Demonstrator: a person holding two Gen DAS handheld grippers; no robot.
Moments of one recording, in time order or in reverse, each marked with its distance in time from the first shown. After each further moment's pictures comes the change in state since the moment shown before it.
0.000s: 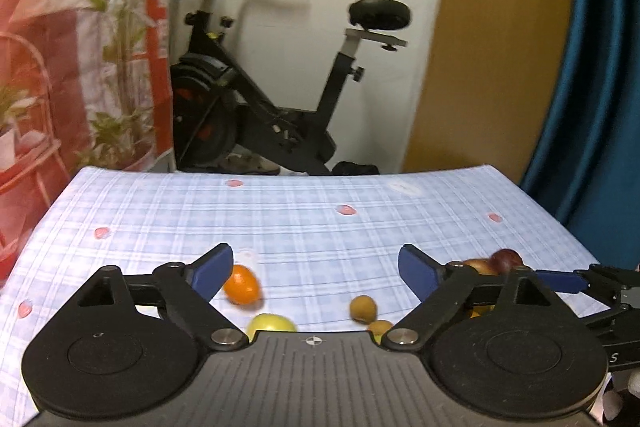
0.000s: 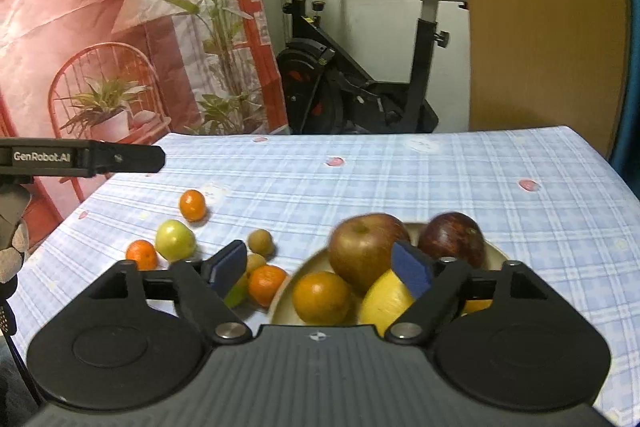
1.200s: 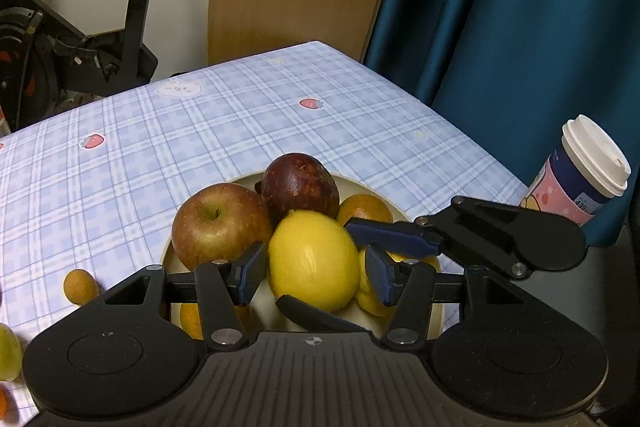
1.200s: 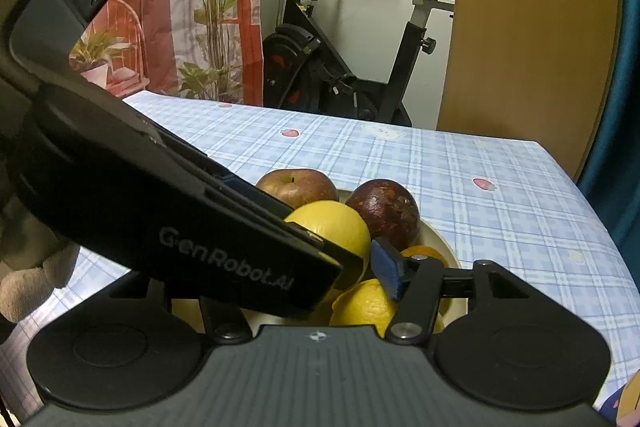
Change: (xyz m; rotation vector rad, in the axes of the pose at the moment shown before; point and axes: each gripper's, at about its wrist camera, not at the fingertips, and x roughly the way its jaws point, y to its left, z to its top) left arm 0.105 -0.172 -0.039 0.227 0.298 -0.399; right arm -0.001 -0.027 -0.039 -0.158 0.014 -0.106
